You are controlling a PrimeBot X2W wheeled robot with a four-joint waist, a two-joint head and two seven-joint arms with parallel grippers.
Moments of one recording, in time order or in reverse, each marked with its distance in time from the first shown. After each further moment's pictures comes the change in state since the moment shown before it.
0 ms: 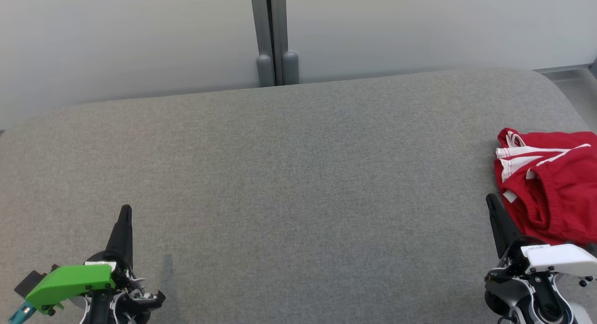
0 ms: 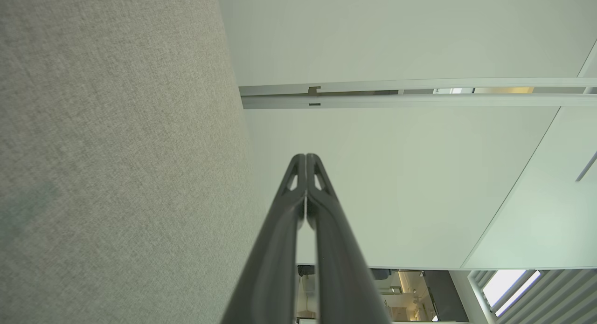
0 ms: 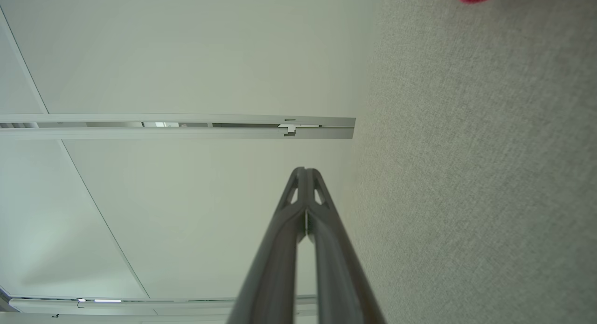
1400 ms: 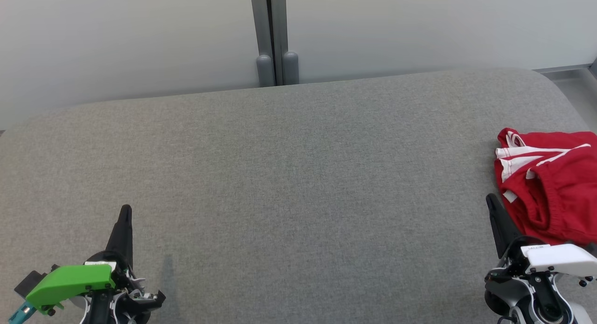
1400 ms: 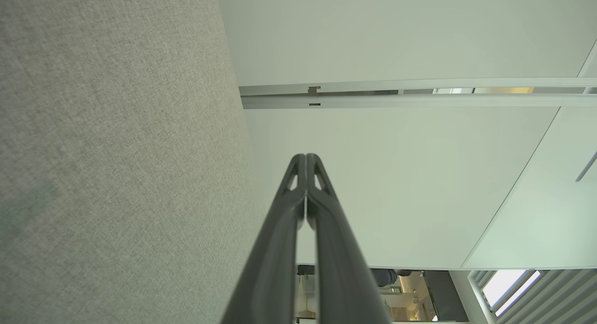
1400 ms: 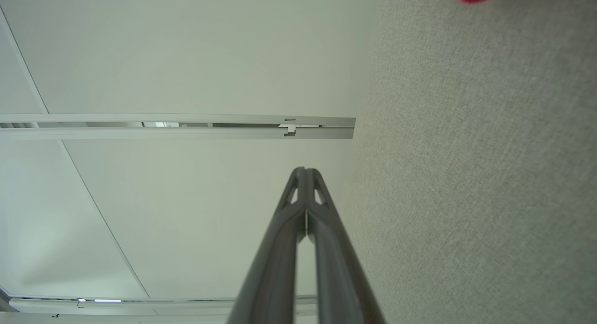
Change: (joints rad) left arm 0.000 0.000 0.000 0.000 0.000 0.000 0.000; right arm 0.000 0.000 0.000 0.000 0.000 0.000 0.000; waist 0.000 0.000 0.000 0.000
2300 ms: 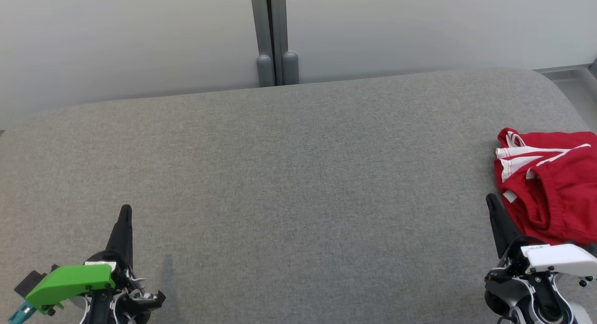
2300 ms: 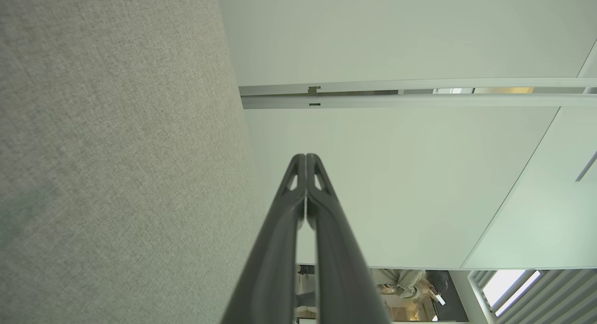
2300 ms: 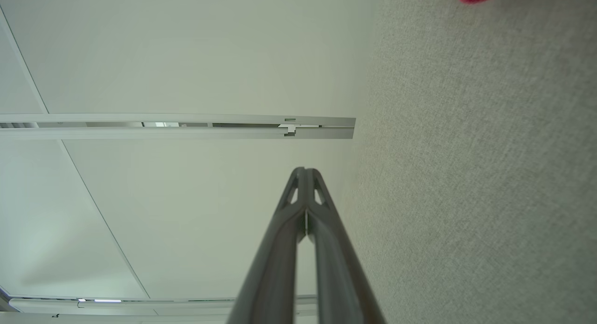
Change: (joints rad) left arm 0.000 0.000 0.000 0.000 0.000 0.000 0.000; right arm 0.000 0.000 0.000 0.000 0.000 0.000 0.000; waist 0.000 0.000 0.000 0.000
